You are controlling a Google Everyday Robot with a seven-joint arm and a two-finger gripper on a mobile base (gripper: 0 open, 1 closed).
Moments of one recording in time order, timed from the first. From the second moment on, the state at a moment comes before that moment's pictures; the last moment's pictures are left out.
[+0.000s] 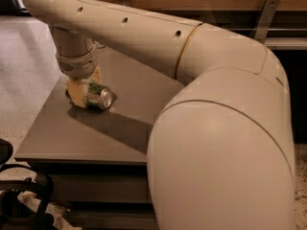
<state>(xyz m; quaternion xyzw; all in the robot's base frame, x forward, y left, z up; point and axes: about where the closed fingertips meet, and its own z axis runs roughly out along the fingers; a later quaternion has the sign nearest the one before) 0.581 0.177 0.827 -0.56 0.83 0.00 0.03</state>
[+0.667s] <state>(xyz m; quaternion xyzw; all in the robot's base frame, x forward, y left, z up) 0.582 0.178 0.827 -0.56 0.83 0.00 0.03</state>
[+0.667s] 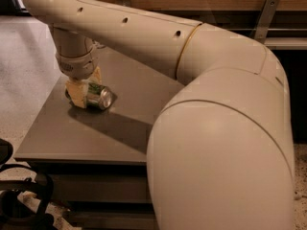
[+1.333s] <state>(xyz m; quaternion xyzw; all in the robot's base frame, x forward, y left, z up) 0.582 0.175 0.829 -0.56 0.83 0.01 0.04</state>
